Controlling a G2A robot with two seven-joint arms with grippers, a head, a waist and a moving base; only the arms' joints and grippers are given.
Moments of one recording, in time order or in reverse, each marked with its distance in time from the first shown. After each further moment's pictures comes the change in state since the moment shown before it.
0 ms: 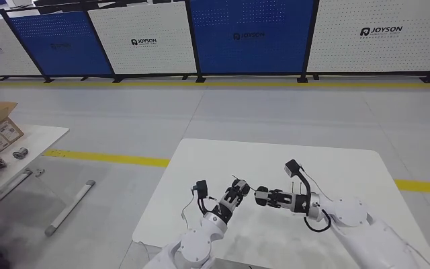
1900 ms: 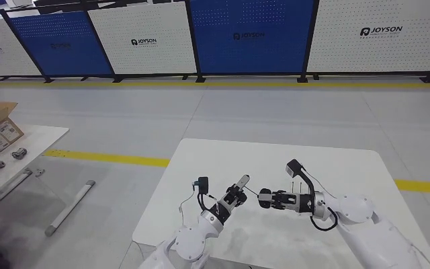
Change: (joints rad) left arm 0.017 -0.006 -0.071 0.030 0.095 -0.076 -0.186; right arm -0.025 -0.021 0.101 -0.003 -0.013 0.063 0.149
